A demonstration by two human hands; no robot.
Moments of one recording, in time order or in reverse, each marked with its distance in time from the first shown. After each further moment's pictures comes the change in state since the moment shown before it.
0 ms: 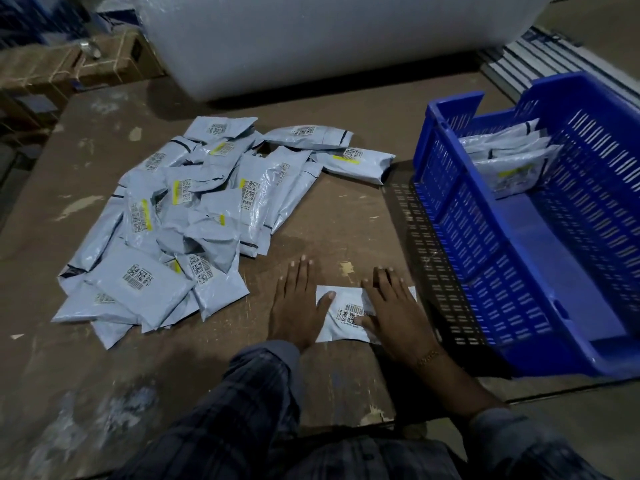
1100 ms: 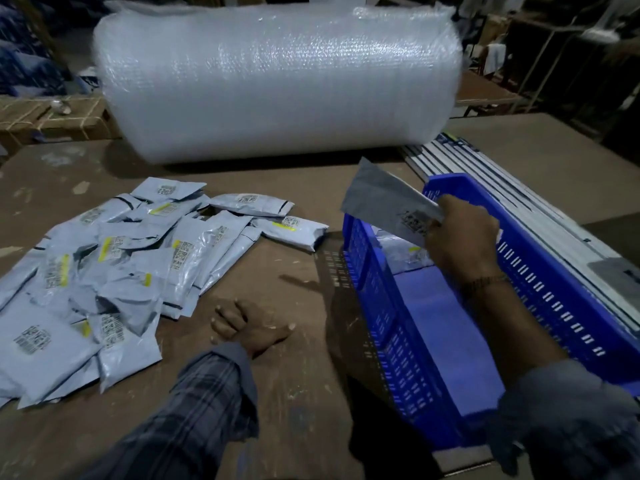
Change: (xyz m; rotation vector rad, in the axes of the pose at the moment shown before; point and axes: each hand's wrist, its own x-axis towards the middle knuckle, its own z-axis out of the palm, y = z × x) left_hand 0.078 0.085 -0.064 -0.535 -0.498 -0.617; right_hand 0.029 0.148 -0.297 0.034 0.562 0.422
